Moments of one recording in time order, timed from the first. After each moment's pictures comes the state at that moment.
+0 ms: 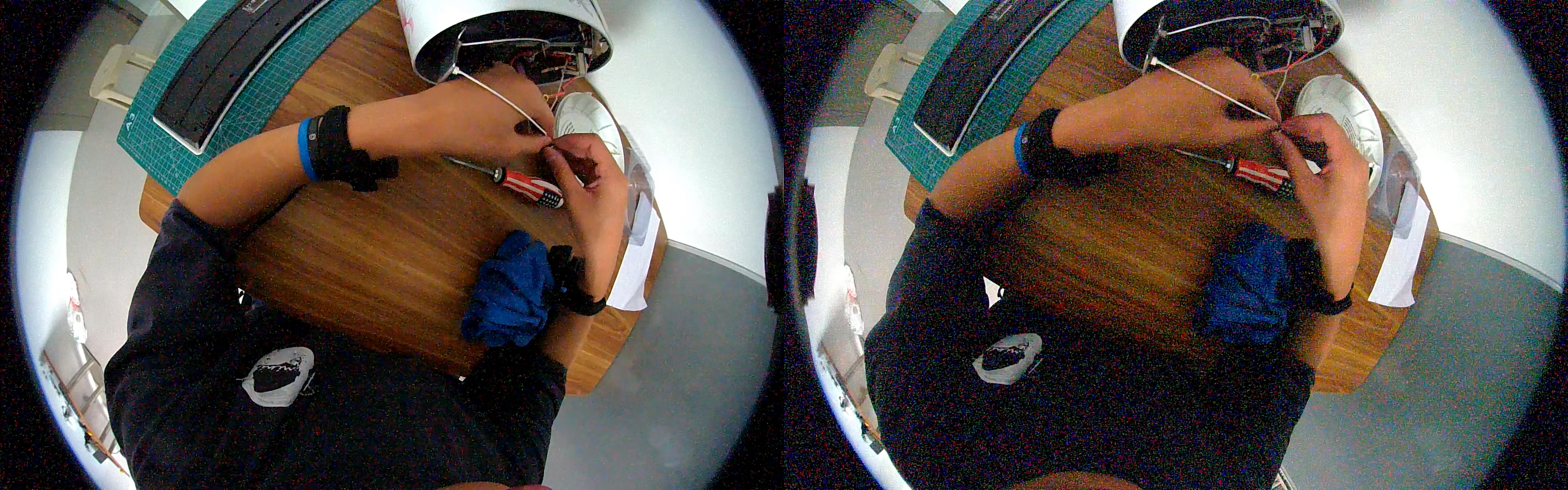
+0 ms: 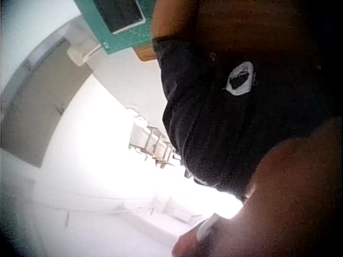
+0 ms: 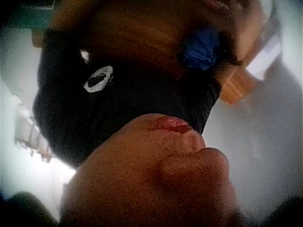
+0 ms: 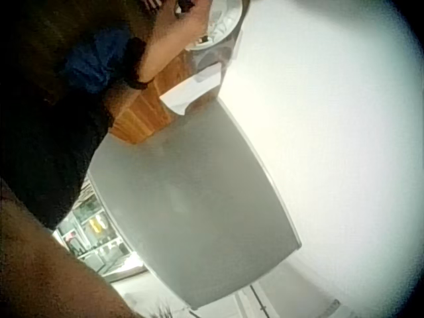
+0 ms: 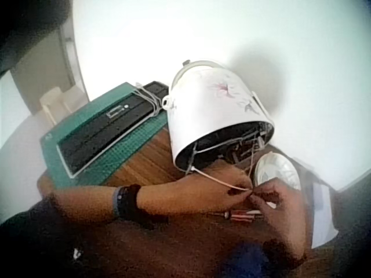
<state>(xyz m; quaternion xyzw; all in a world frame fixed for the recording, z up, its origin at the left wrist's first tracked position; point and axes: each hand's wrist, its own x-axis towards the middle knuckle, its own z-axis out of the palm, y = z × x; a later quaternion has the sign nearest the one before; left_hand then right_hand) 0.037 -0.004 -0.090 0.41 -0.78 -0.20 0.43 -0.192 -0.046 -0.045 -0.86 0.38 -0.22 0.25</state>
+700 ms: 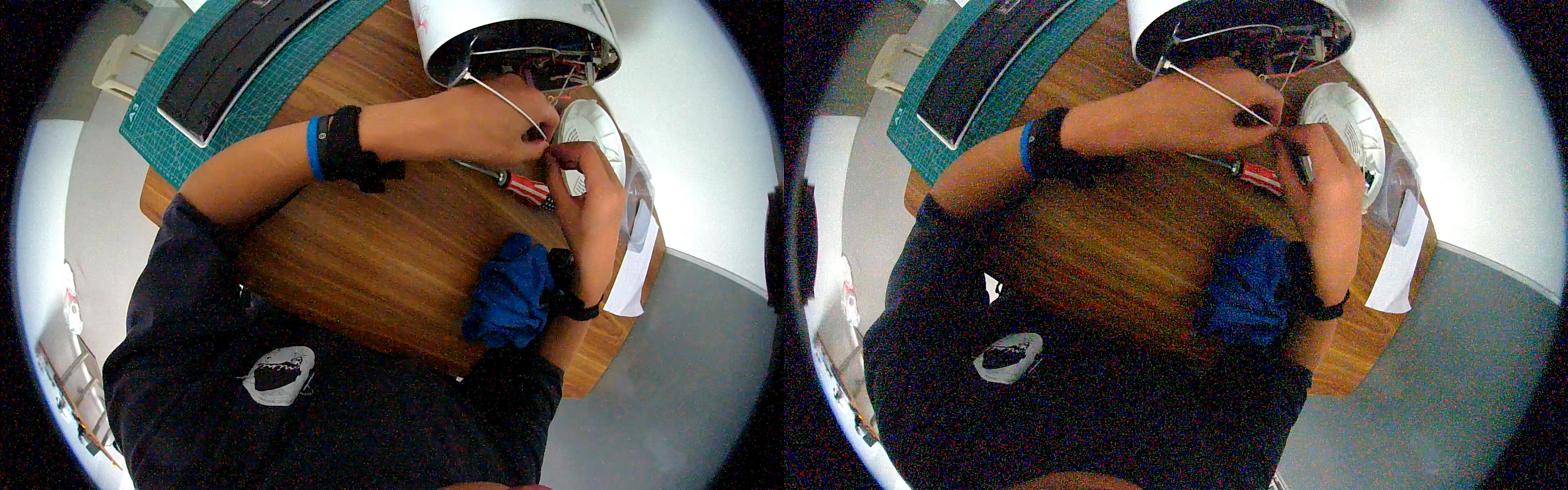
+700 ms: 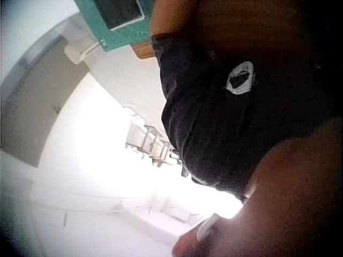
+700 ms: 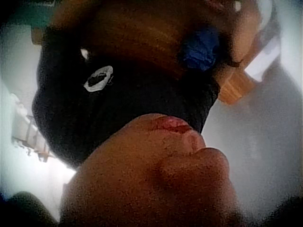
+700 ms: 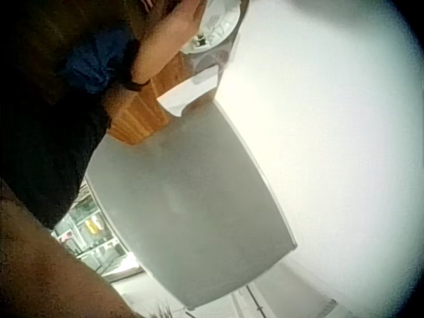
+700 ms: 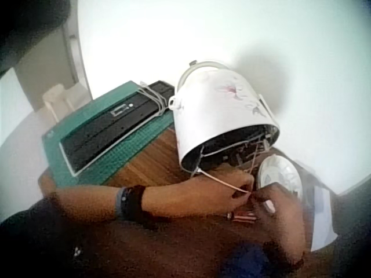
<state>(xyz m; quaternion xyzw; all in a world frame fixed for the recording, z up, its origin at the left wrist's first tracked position) 0.033 0.001 -0.086 0.45 -0.76 -0.22 0.42 -0.182 -0.033 -0.031 -0.93 0.29 -0.19 0.08</state>
